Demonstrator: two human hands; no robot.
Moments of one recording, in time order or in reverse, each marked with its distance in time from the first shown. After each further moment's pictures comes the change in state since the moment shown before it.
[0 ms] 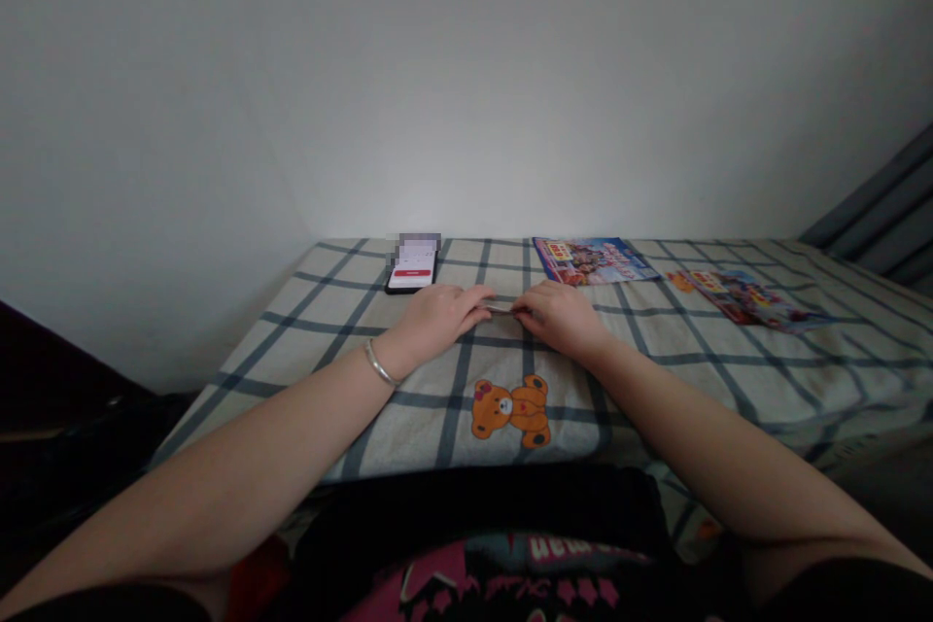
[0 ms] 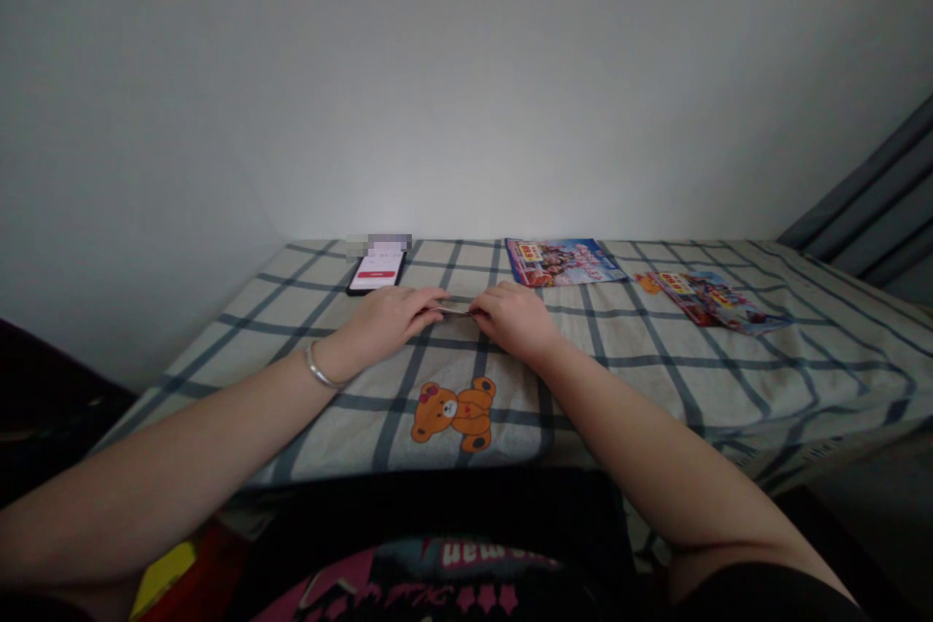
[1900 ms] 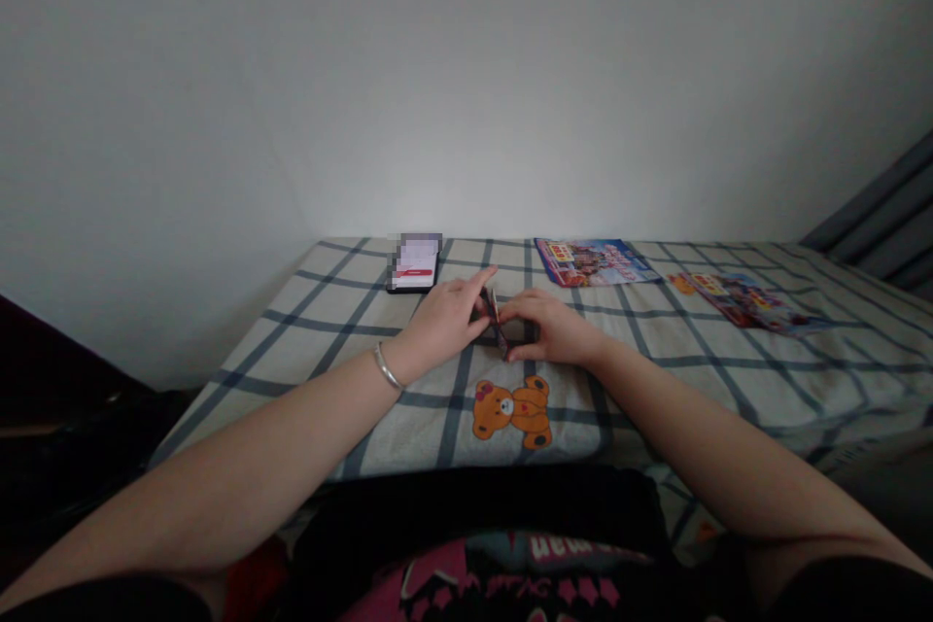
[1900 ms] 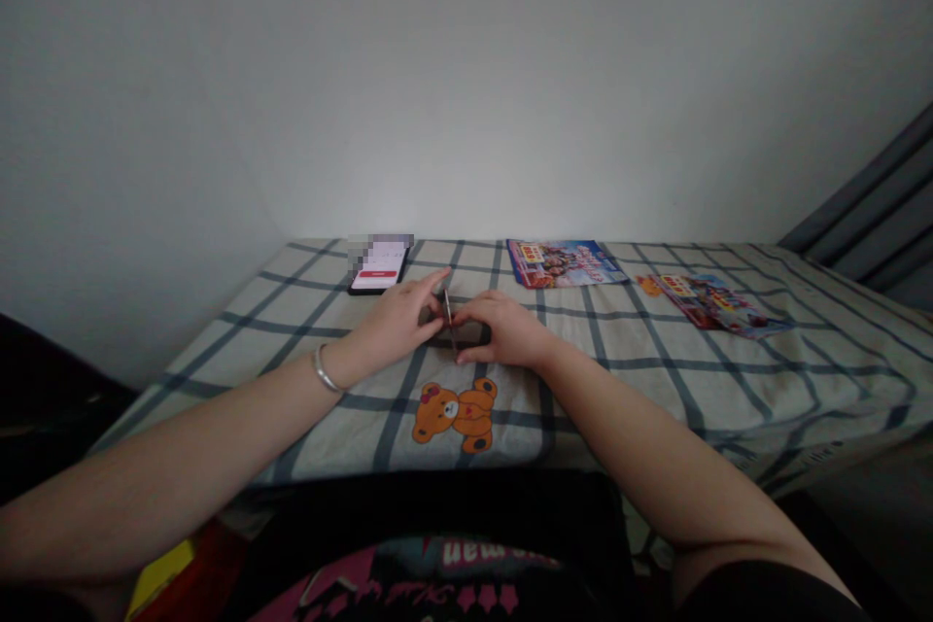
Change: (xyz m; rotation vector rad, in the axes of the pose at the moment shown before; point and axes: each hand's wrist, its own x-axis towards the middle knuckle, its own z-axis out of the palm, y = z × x) left_hand 0.004 0.009 0.007 -0.239 0.047 -0.115; right_hand 0.002 0.003 0.008 0.445 -0.041 -0.234
